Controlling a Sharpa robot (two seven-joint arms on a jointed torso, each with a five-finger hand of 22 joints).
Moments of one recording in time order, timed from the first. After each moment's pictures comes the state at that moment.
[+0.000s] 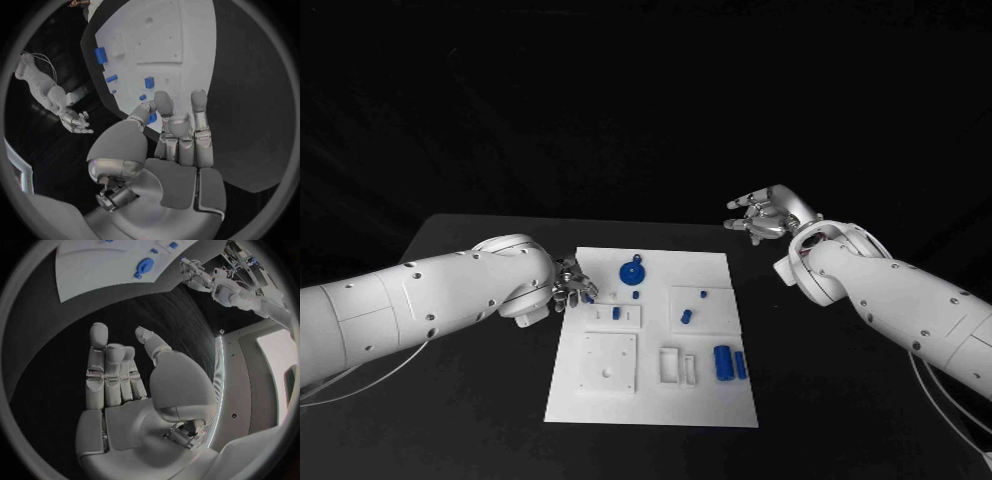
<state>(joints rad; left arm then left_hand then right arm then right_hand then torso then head) 1.39 -0.65 -0.24 1.27 -0.94 -0.05 -0.53 1.03 0.09 0.22 -0.23 0.68 1.05 0.06 0.42 0.57 1.46 -0.08 0.65 0.47 1.40 -0.12 1.21 0.71 0.05 1.28 -0.10 0.41 1.31 0.99 -0.67 0.43 1.18 -1.26 -0.39 -0.01 1.23 -0.10 0.25 -0.21 0.42 1.01 0.12 0.06 0.06 1.12 0.02 0.94 0.97 1.35 -0.05 0.90 0.98 0.12 1.47 -0.07 0.20 1.25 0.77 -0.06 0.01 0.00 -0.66</state>
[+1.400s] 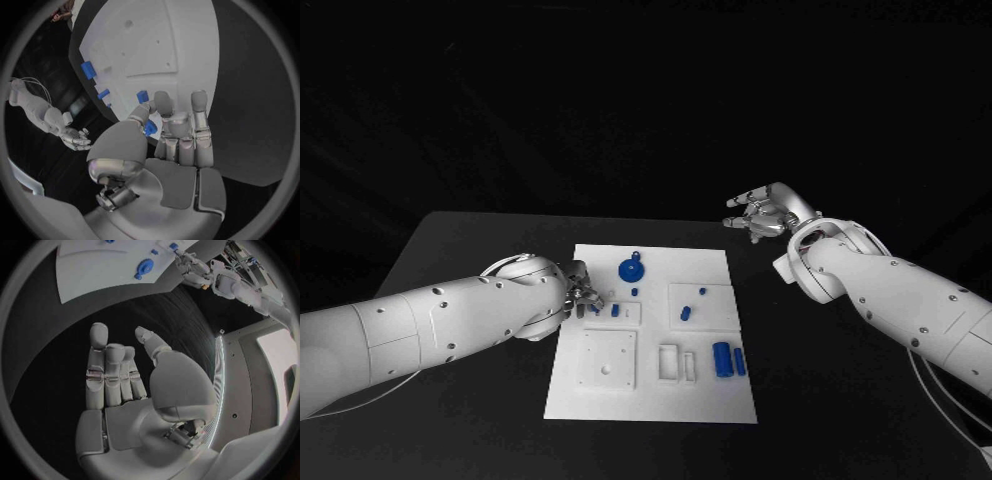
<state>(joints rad) 1.31 -0.61 -0.24 1.26 -1.12 -0.12 -0.52 1.03 0.09 0.22 -0.23 0.68 1.05 0.06 0.42 0.61 1.47 -0.08 0.65 0.46 1.41 -0.12 1.19 0.73 0.05 1.28 -0.10 0.42 1.31 0.99 -0.67 0.43 1.18 -1.26 -0.39 -0.01 1.23 -0.10 0.25 -0.22 0.42 1.01 0.12 0.06 0.06 1.12 0.02 0.94 0.98 1.35 -0.05 0.90 0.98 0.11 1.47 -0.07 0.20 1.25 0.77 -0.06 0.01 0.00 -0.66</state>
